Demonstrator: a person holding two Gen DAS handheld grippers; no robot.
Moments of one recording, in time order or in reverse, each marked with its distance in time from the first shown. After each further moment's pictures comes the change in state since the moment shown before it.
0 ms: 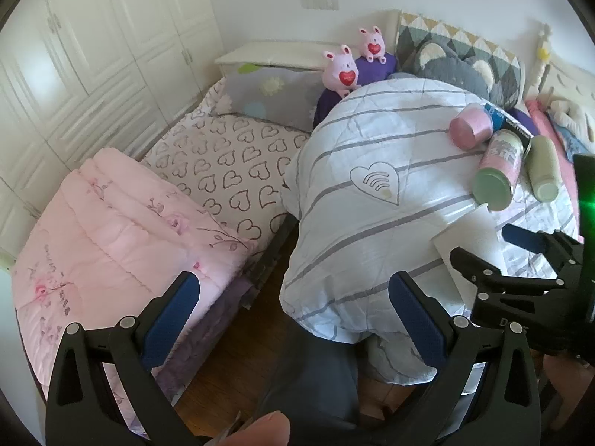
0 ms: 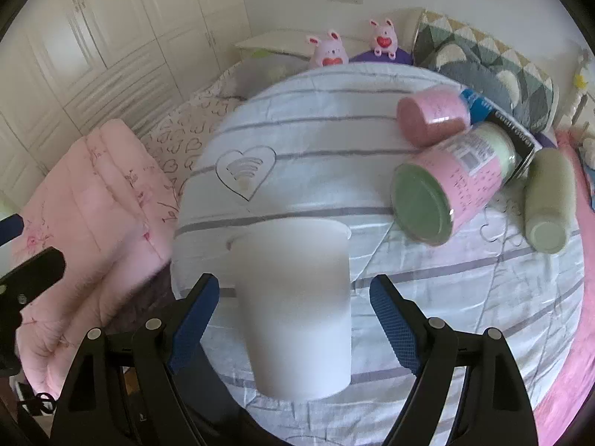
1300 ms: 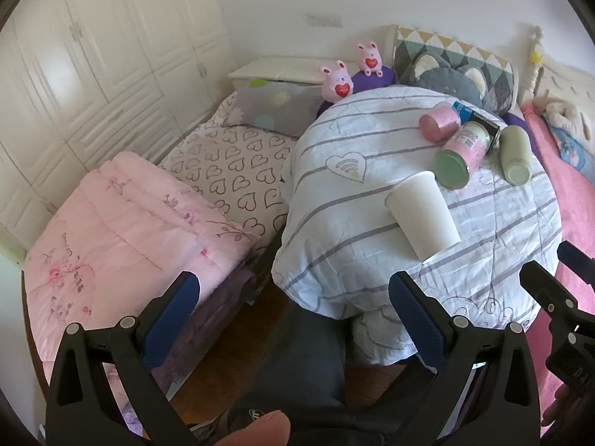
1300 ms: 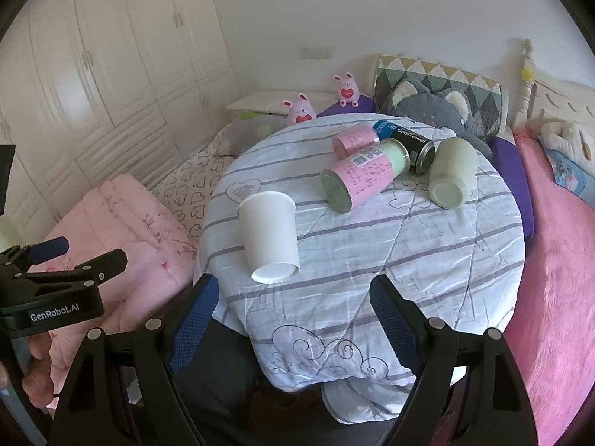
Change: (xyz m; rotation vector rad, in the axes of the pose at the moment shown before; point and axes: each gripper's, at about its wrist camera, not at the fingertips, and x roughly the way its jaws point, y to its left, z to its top) left arm -0.068 -0.044 -0.054 -0.020 -0.067 0.056; right arm -0.130 -0.035 -0.086 0.096 -0.229 0.008
